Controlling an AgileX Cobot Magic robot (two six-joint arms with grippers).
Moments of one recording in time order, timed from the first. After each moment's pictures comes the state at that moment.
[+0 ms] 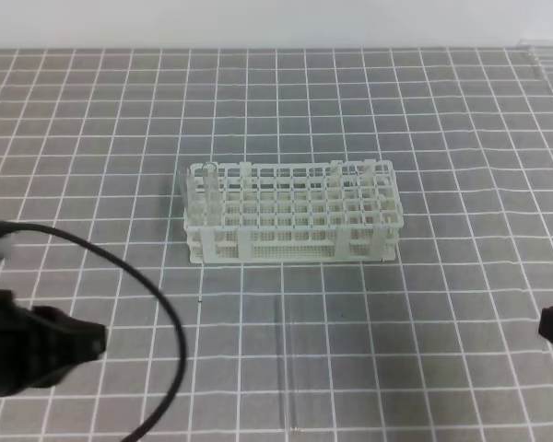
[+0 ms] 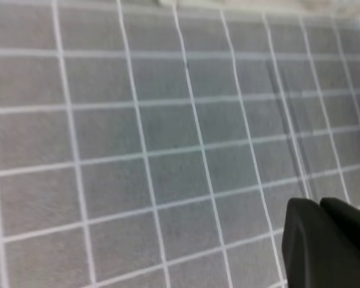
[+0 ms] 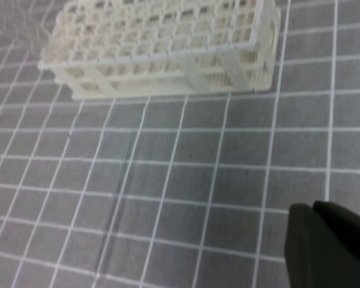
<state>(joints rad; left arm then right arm) -0.22 0.87 -0.60 -0.56 0.71 0.20 0.09 0.69 -0.46 0.76 0.59 -0.41</state>
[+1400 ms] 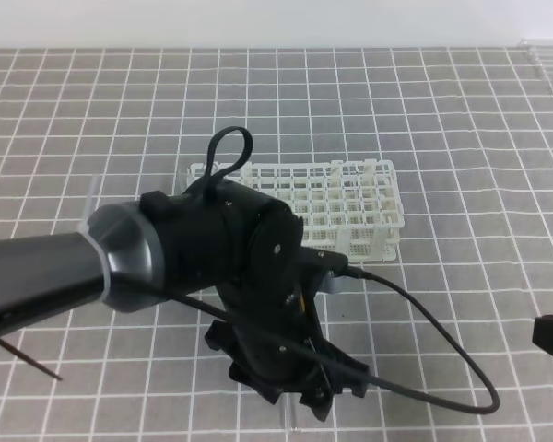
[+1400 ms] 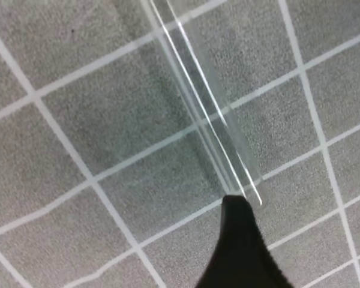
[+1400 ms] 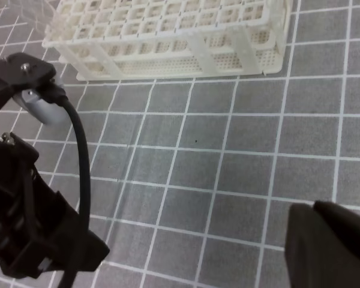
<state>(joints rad) -0.87 1.77 -1.23 -0.25 0.96 -0.25 0.09 0.74 -0.47 0.77 0.64 -0.43</state>
